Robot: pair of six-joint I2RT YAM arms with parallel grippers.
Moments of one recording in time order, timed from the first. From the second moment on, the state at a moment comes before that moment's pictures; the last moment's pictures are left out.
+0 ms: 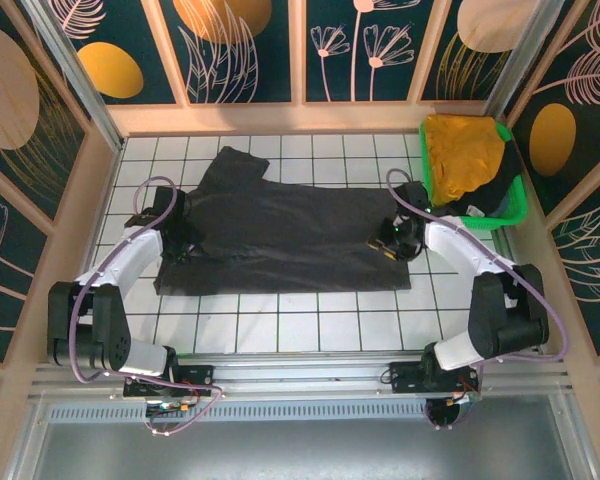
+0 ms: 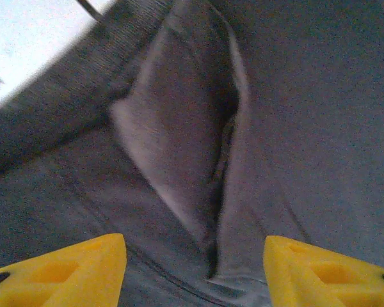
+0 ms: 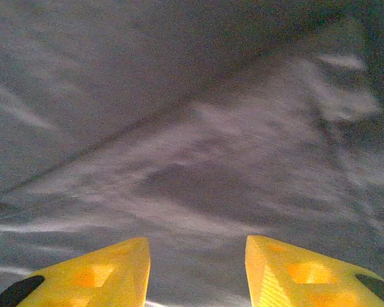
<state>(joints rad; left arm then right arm) -0.10 1.43 0.91 -0.64 0.00 -0.97 0.26 1.48 1.00 -0.69 -0.24 0.67</state>
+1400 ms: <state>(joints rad) -0.22 1.75 1.15 -0.54 0.17 -1.18 0.32 1.62 1.14 -0.40 -0.57 0.76</state>
